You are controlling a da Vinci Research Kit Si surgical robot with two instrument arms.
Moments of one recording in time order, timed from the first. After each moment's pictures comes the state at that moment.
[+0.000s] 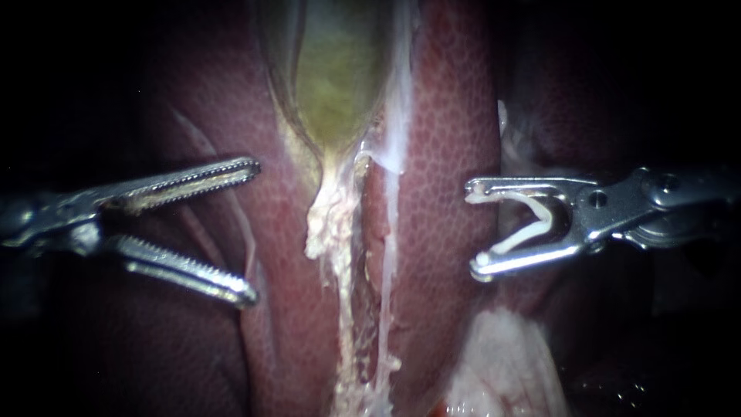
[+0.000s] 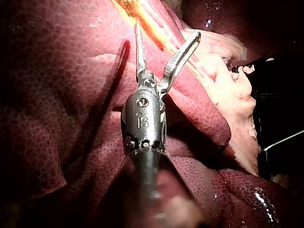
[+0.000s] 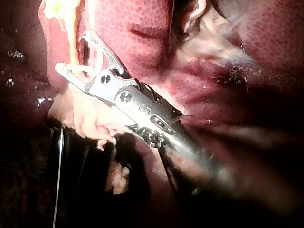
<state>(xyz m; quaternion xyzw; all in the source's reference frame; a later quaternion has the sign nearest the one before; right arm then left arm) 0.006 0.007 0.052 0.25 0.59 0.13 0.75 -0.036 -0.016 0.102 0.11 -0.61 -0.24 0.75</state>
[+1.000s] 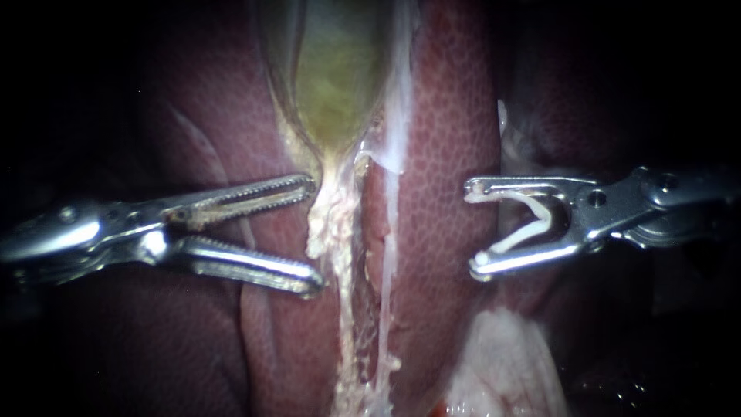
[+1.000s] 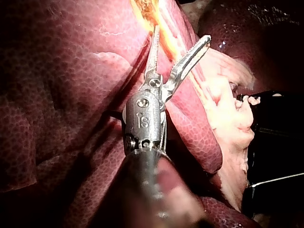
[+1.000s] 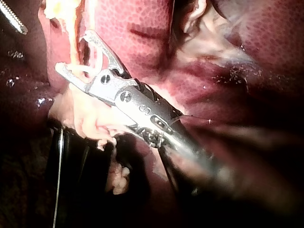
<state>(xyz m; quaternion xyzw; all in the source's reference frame) 0.006 0.007 0.052 0.25 0.59 0.13 0.75 -0.042 -0.017 0.108 0.14 -0.59 -0.32 0.73</state>
